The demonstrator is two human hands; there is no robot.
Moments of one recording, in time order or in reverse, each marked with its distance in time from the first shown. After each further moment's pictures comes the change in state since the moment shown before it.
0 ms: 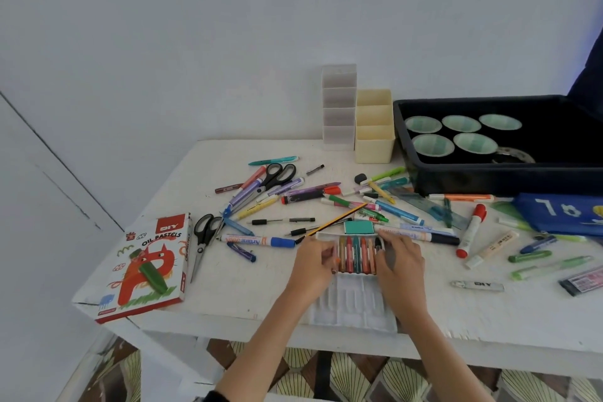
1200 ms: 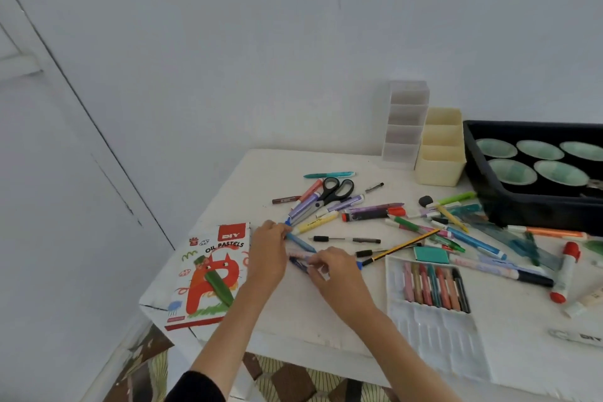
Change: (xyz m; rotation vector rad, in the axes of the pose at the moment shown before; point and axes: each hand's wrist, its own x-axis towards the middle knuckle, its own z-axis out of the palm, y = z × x) left_hand 0.027 -0.116 -0.141 0.321 0.414 0.010; right_hand -0.018 -0.148 0.120 0.020 -0.376 -0.391
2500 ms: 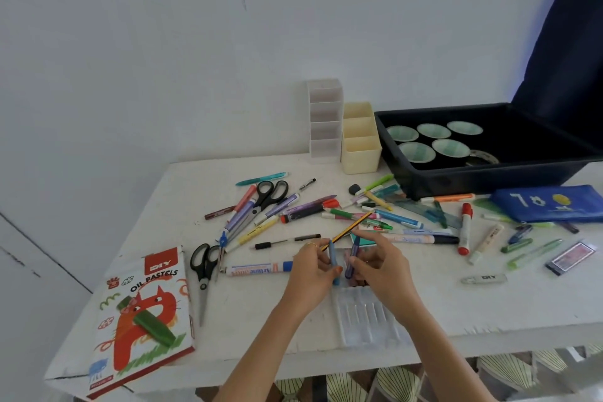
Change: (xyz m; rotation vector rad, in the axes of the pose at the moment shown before) left_hand -0.042 0.114 0.055 -0.536 -0.493 0.021; right_hand -0.055 0.054 -0.099 0.468 0.372 0.542
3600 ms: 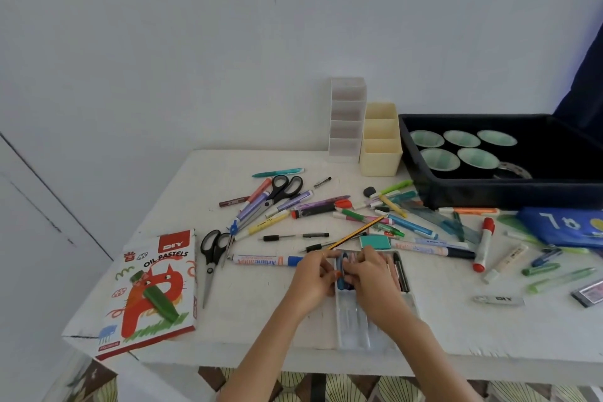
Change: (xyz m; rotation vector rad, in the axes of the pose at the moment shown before) left_hand 0.001 -0.017 0.011 -0.039 -0.053 -0.102; right_hand 0.015 0.031 0.014 -0.877 -0.207 -0.436
